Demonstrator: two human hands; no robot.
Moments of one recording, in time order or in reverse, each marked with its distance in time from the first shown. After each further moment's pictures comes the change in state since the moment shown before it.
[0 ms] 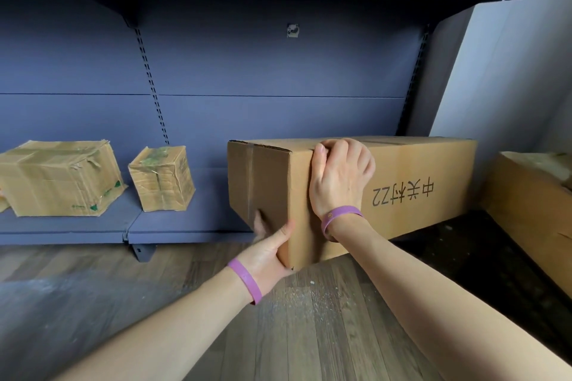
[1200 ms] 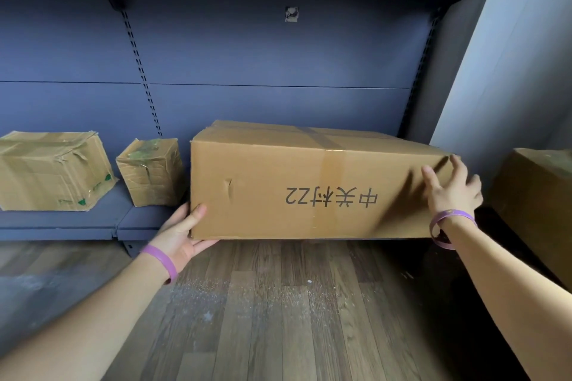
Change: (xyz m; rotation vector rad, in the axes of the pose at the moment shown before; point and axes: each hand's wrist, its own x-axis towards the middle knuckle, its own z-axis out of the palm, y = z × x) left_hand 0.036 0.065 -0.125 0.178 0.232 0.172; right_hand 0.051 0.192 -0.041 0.051 -0.216 0.631
